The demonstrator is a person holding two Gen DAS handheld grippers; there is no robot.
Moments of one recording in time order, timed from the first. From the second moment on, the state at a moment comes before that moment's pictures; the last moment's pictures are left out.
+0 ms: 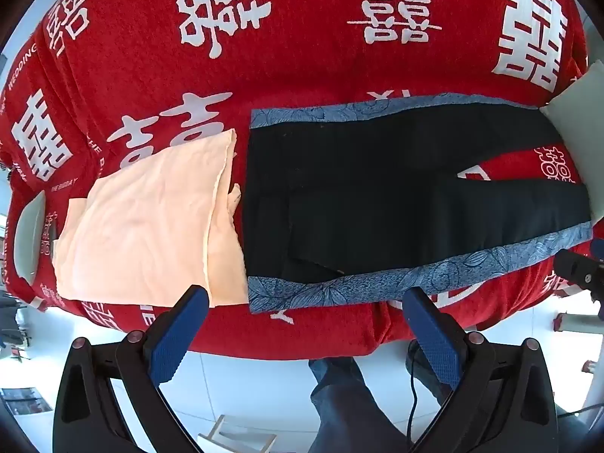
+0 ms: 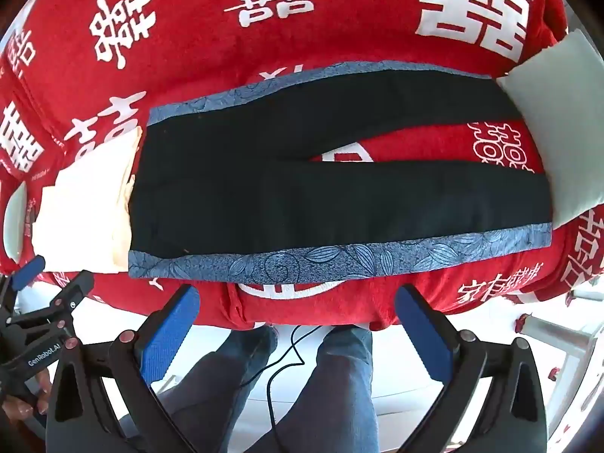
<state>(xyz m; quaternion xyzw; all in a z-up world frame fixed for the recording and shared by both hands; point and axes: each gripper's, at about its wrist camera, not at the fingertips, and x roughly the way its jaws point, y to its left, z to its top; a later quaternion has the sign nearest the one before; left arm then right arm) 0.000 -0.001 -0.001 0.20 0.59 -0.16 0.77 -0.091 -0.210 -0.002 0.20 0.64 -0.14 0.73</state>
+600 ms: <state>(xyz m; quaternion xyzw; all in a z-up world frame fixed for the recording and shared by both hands) -0.002 -0.016 0.016 0.20 0.57 -0.19 0.77 -0.080 -0.202 0.008 0.16 0.64 -0.13 0.74</state>
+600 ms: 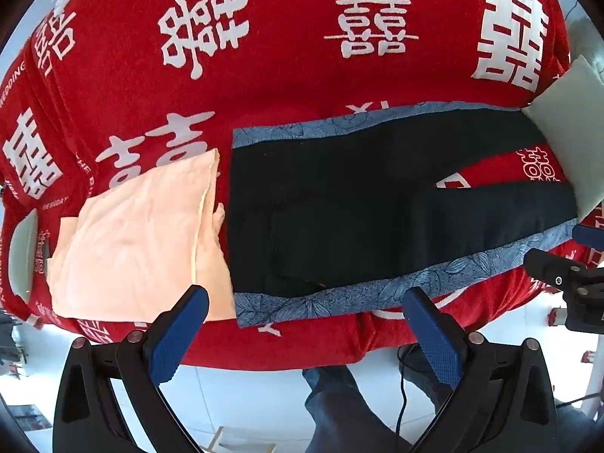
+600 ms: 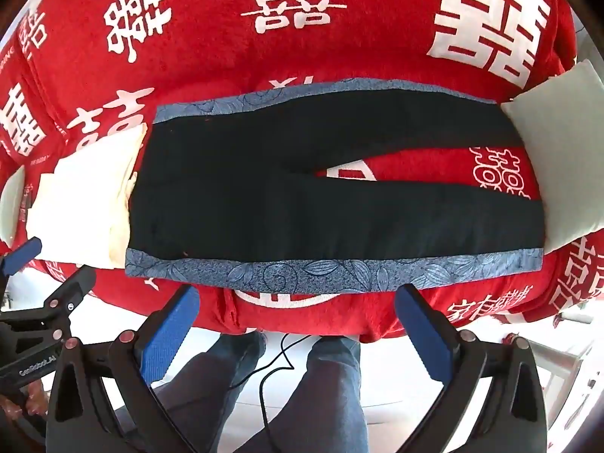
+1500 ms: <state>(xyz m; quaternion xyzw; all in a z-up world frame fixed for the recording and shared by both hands) 0.002 -0.020 0.024 0.20 0.55 -0.19 0.79 -0.080 -0.208 0.014 0.16 0.63 -0.14 0.75</state>
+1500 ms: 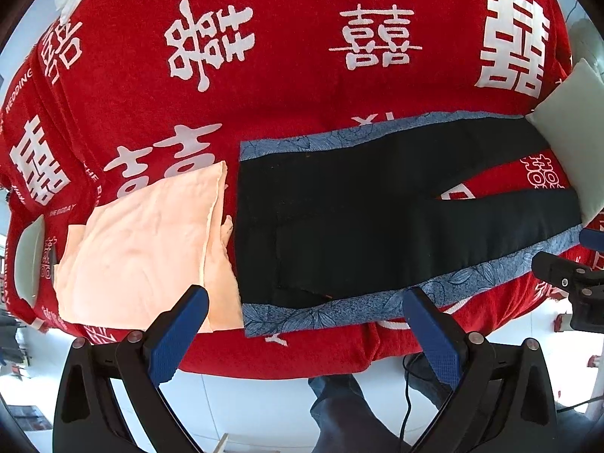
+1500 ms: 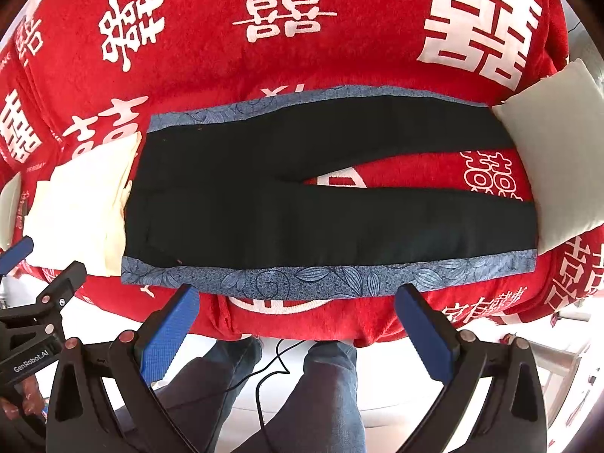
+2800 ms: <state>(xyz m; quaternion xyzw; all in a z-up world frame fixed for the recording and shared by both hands) -0.006 -0.031 0.028 0.21 0.55 -0.17 0.79 -0.082 -0.224 0.016 0.15 0.62 -0.13 0.76</state>
